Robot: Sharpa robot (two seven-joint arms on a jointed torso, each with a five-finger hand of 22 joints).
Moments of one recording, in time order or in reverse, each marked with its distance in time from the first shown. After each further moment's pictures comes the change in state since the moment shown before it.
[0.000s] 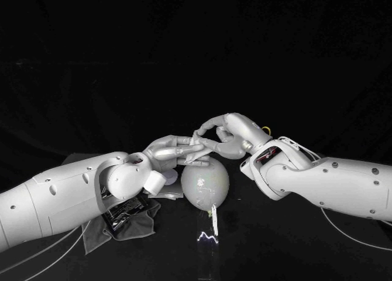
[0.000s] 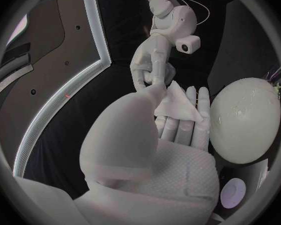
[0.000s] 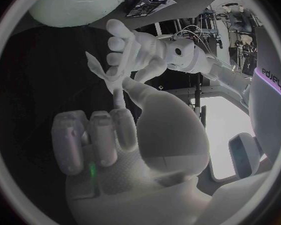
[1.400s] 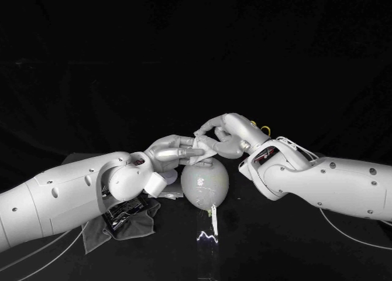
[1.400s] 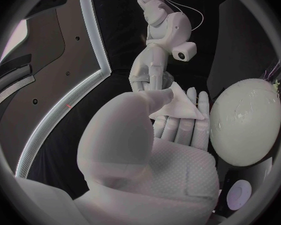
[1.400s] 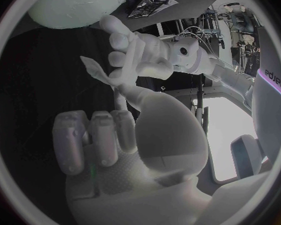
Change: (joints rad) left arm 0.000 0.003 0.000 0.007 -0.095 0.023 0.029; left_hand -0.093 -0.018 0.355 -0.115 0.000 0.020 0.002 -0.058 -0.028 -0.032 0.011 0.000 0.000 -0.020 0.013 0.000 -0.027 -0.001 -0.102 0.002 0.000 -0.002; right arm -0.001 0.010 0.000 0.004 -0.016 0.000 -0.041; right_hand 0.017 0.110 0.107 0.037 -0.008 0.086 -0.036 0.033 0.010 0.004 -0.025 0.061 0.000 0.004 -0.026 -0.003 0.000 0.000 0.000 -0.022 0.002 0.000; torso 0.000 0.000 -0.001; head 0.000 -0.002
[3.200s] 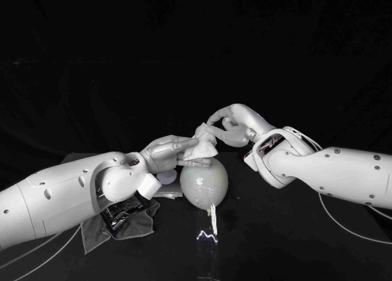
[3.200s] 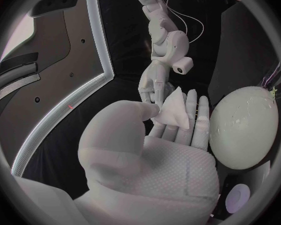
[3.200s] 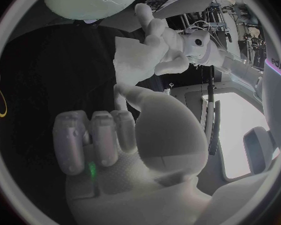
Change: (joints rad) left arm 0.000 -0.025 0.000 0.007 -0.010 0.095 0.013; left_hand -0.311 0.130 0.016 0.307 0.000 -0.095 -0.016 -0.066 -0.020 -0.077 0.023 -0.004 0.000 -0.049 0.021 -0.004 -0.019 -0.008 -0.109 0.009 -0.011 -0.007; right arm 0.035 -0.011 0.007 -0.054 0.123 0.050 0.000; right_hand -0.001 0.005 0.015 0.002 0.004 0.000 -0.001 0.008 0.005 -0.004 -0.003 0.010 -0.001 -0.004 -0.003 0.003 0.001 0.000 0.001 -0.001 0.000 0.001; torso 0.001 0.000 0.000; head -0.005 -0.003
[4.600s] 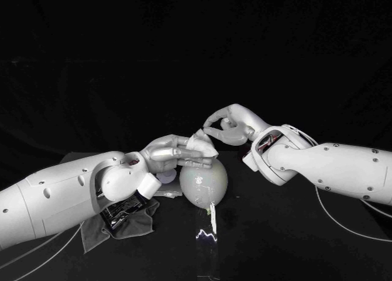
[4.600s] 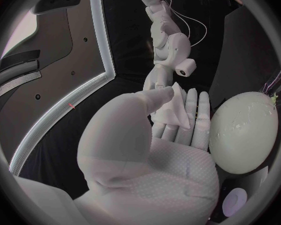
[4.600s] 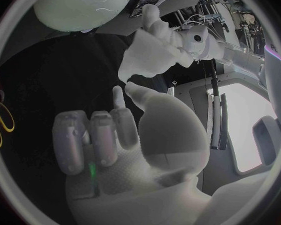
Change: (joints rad) left arm -0.001 0.002 0.000 0.003 0.022 0.015 -0.002; left_hand 0.286 -0.109 -0.026 -0.435 0.000 0.110 0.023 0.015 0.023 0.065 -0.021 0.003 0.000 0.021 -0.021 0.007 0.000 0.004 0.121 -0.012 0.032 0.012; right arm 0.007 0.007 0.000 -0.014 0.109 0.073 0.004; right_hand -0.079 -0.091 -0.086 0.047 0.003 -0.095 0.044 -0.057 -0.016 0.001 0.026 -0.095 0.000 0.000 0.018 -0.002 0.000 0.000 0.000 0.008 -0.011 0.000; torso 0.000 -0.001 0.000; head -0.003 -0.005
